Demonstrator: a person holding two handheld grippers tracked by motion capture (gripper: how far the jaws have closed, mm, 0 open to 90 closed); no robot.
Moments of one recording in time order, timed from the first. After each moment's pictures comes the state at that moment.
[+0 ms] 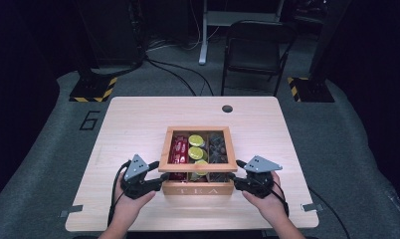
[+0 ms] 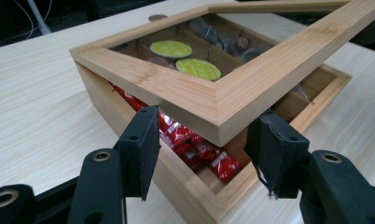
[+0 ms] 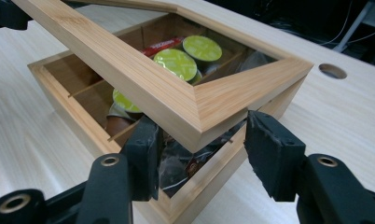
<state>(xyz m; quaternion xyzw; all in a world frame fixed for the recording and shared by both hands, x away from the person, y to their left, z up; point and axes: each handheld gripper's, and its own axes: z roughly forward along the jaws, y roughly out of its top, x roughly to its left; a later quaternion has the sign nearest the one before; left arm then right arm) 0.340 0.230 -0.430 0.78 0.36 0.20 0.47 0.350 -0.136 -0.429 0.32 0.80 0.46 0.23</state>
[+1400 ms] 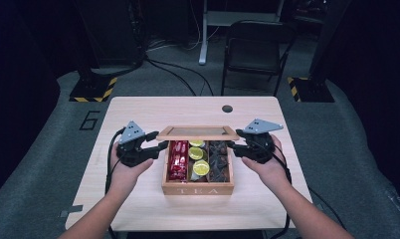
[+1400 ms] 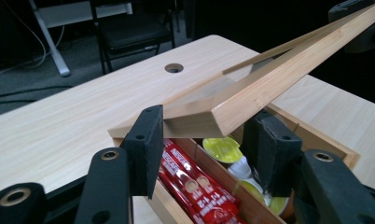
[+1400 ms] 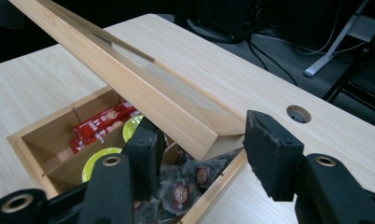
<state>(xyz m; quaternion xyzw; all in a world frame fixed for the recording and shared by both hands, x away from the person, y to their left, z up) 0.391 0.233 -0.357 0.77 0.35 0.22 0.49 0.403 -0.128 -0.347 0.33 0.80 0.44 0.23</state>
